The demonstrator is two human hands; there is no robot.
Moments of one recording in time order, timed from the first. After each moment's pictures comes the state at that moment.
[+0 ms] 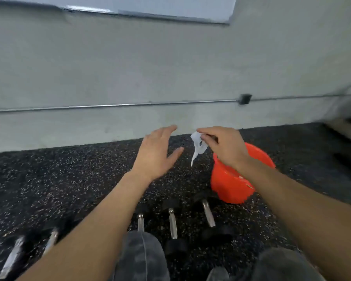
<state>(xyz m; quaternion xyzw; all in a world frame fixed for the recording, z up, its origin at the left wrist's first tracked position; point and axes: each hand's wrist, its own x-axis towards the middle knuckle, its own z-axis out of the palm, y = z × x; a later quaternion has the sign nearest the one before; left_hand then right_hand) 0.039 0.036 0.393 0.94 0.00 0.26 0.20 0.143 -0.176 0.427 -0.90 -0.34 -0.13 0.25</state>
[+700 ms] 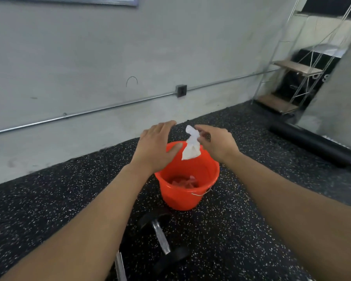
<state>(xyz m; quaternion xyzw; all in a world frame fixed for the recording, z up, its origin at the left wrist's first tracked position) 0.274 -0.146 0.392 0.95 -0.13 0.18 0.22 0.316 -0.366 0.402 -0.96 -0.09 -0.07 0.25</state>
